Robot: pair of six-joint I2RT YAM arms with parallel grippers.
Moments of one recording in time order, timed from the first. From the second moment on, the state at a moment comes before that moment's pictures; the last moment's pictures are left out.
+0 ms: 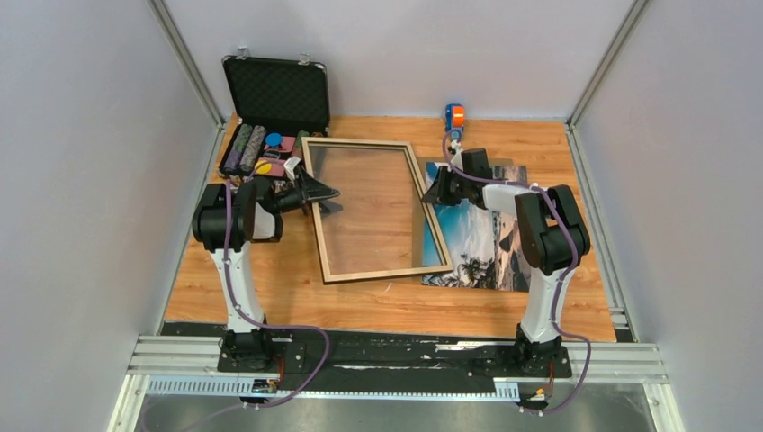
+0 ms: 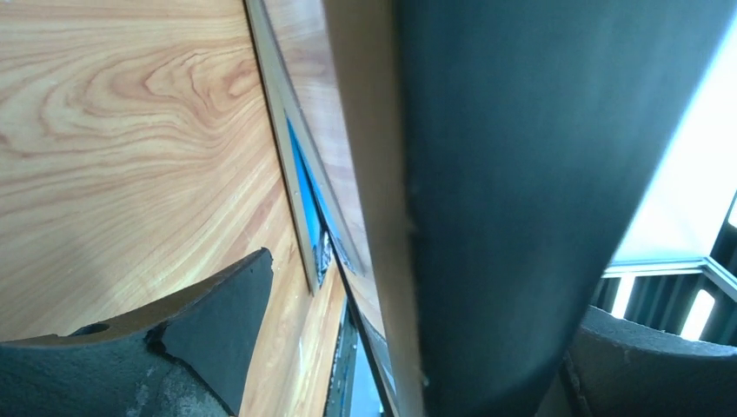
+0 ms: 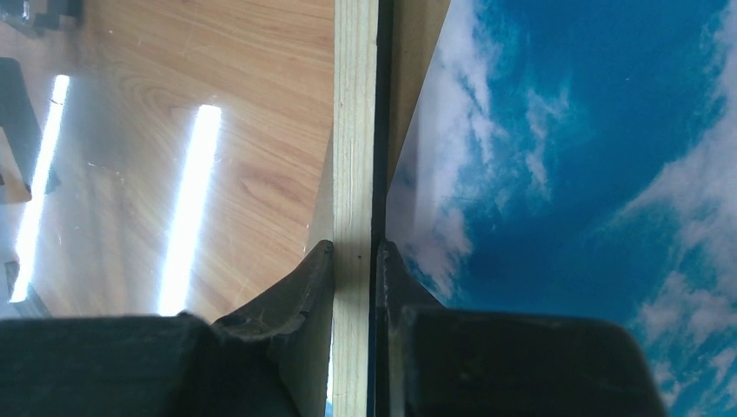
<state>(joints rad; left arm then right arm) 0.03 2.15 0.82 1.36 1.26 -1.46 0.27 1.99 1.17 0.07 -0.48 0.43</state>
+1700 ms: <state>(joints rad) 0.03 1.80 1.09 -0.21 0.84 -0.32 0.29 2.00 1.18 0.05 -0.50 0.41</state>
